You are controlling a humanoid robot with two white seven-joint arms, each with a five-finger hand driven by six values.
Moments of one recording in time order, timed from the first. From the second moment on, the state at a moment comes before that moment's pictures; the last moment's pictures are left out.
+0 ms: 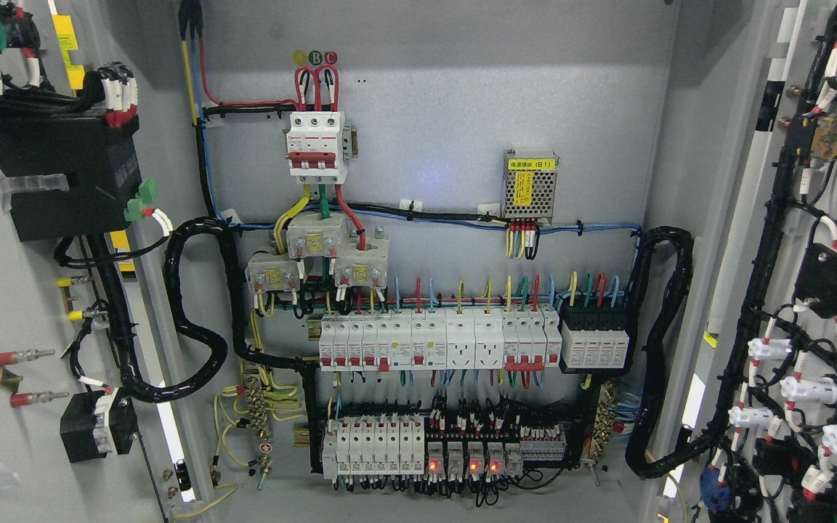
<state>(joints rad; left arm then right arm) 0.00 -0.04 -0.32 0.00 0.49 -0.10 -0.12 -0.58 0.13 0.78 -1.57 -0.57 0.32 0.62</state>
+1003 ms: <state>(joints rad) -0.04 -0.05 -0.32 0.00 0.49 -0.10 -0.13 -0.60 0.15 0.81 -1.55 -0.56 0.31 0.56</state>
